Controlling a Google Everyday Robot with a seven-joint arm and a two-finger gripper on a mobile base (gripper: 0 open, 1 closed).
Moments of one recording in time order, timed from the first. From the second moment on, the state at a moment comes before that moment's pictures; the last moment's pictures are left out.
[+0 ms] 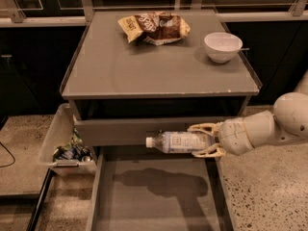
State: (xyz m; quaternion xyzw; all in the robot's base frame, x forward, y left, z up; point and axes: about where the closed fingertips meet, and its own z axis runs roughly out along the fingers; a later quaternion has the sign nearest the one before) arm 0.475 -0.147 0.711 -0.73 0.53 0.18 0.40
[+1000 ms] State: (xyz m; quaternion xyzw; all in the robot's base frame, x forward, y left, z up) arm 0.534 -0.136 0.873 -0.76 0.47 0.10 0.43
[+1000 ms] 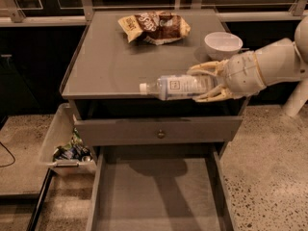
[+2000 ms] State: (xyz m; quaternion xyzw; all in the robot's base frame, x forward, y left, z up) arm 0.585 -0.126 0.933 -0.76 0.46 0.08 0.45
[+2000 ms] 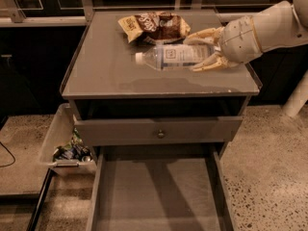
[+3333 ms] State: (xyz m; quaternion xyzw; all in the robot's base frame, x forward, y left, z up) arm 0.684 -0.098 0.880 -0.66 0.54 0.17 0.50
